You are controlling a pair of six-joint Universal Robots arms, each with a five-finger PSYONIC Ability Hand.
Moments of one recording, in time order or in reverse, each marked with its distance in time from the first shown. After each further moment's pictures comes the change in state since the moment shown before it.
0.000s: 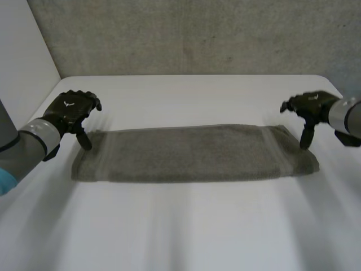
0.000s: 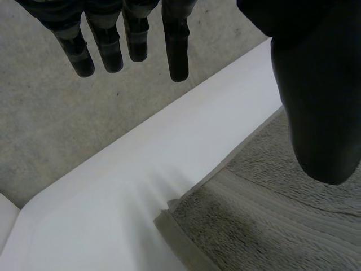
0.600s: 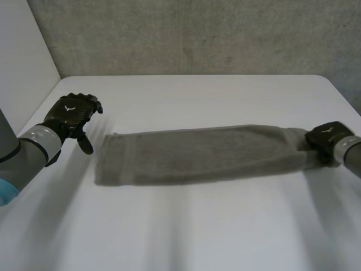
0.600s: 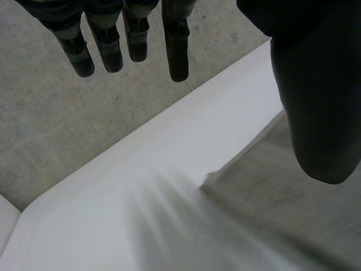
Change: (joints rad) left arm -0.005 0.035 -0.081 0.062 -0.002 -0.004; right arm -0.086 -0.018 0.374 -0.398 0.149 -0.158; left_hand 0.000 0.000 0.000 0.000 0.000; right_hand 1.064 1.059 1.081 1.083 1.090
